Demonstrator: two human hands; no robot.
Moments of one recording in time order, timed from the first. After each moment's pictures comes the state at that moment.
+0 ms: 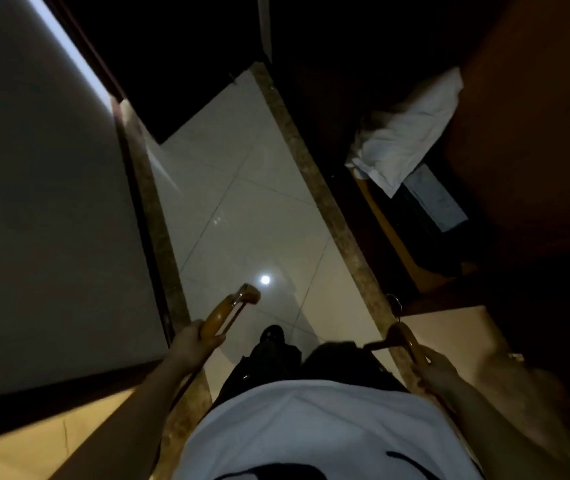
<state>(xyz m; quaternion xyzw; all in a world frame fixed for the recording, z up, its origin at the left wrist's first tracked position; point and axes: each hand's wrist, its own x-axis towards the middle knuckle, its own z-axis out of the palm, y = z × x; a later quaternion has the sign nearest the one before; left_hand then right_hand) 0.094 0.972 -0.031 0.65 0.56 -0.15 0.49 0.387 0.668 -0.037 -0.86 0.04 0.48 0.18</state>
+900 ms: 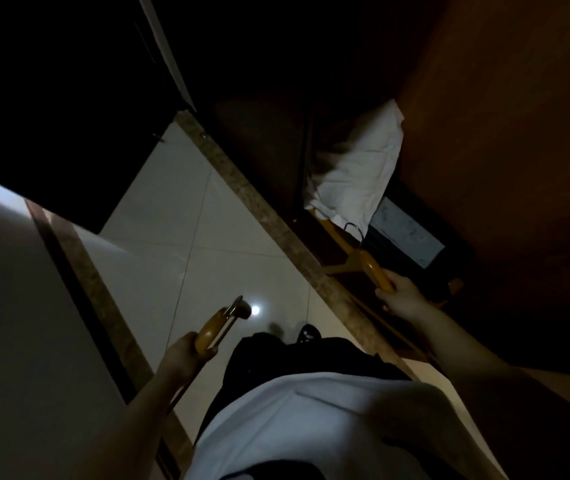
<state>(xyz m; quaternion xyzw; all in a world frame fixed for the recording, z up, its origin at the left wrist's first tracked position) 0.350 1.196 -0.038 0.76 0.46 -0.25 0.39 0.626 0.928 0.012 -0.84 0.00 0.43 0.33</state>
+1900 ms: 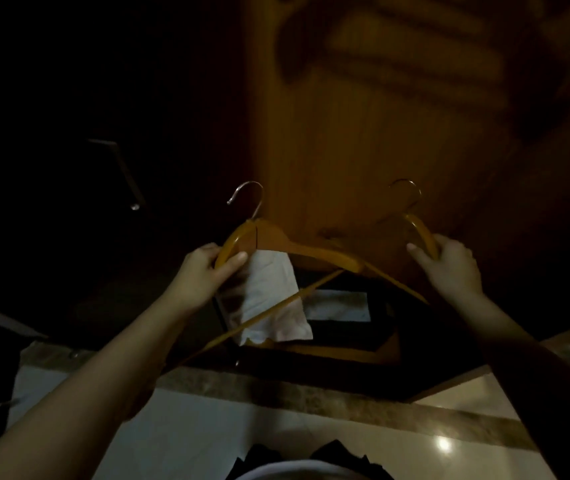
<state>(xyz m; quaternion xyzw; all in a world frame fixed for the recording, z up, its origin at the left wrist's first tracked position) 0.776 1.303 0.179 0.86 -0.10 -0.08 0.49 0.730 0.947 0.168 -0.91 0.24 -0.06 0.32</state>
